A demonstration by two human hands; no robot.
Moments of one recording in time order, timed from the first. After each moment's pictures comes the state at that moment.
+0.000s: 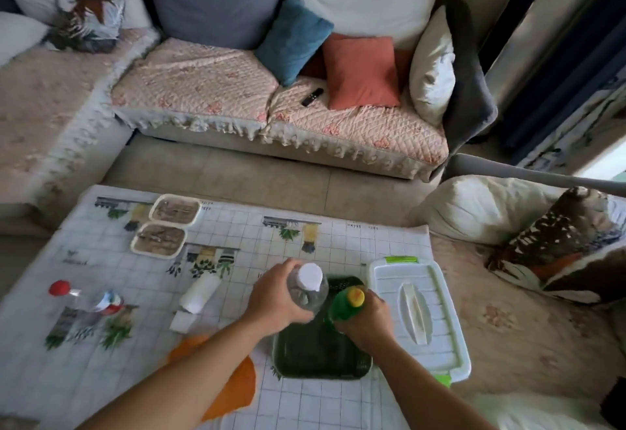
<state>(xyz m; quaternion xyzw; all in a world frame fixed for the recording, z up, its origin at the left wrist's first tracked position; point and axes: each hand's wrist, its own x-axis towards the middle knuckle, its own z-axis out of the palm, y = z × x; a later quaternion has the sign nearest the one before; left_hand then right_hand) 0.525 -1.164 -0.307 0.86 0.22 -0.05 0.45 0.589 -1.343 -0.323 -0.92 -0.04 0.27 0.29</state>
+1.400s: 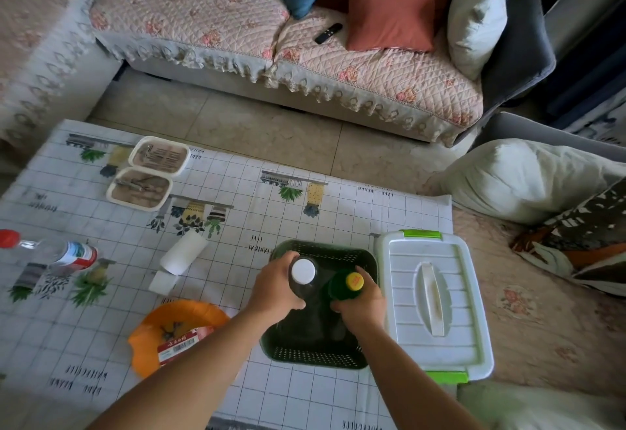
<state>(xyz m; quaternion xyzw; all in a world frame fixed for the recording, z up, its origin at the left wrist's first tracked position) 0.537 -1.177 -0.433 0.86 0.30 -0.10 0.41 0.599 -1.331 -0.435 -0.89 0.10 0.29 0.35</state>
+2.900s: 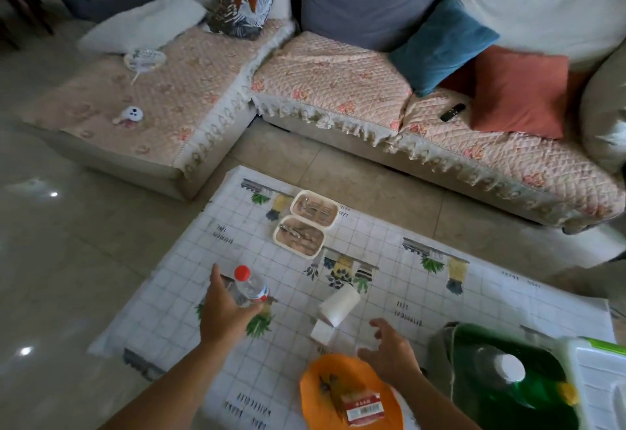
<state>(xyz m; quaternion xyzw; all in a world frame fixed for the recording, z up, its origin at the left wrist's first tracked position) 0.305 -0.822 -0.365 0.71 0.58 0.06 0.40 0.474 -1.064 -0.403 -0.88 -0.16 0.40 0.20</state>
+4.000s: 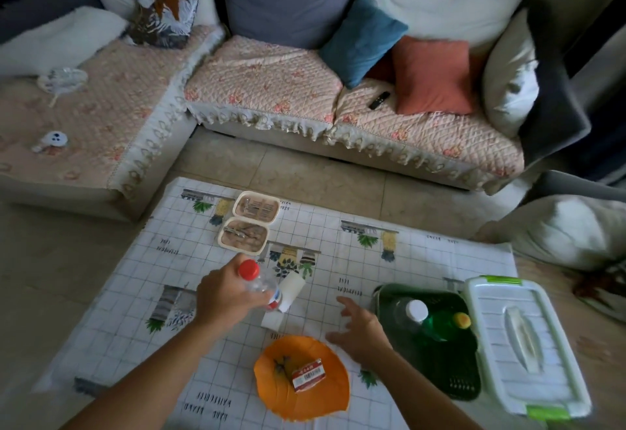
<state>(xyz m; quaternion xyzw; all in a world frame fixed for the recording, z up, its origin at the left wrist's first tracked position) 0.387 -0.912 -0.288 0.89 0.36 0.02 0.29 0.484 -1.140 -0.353 -0.87 -0.14 0.37 0.28</state>
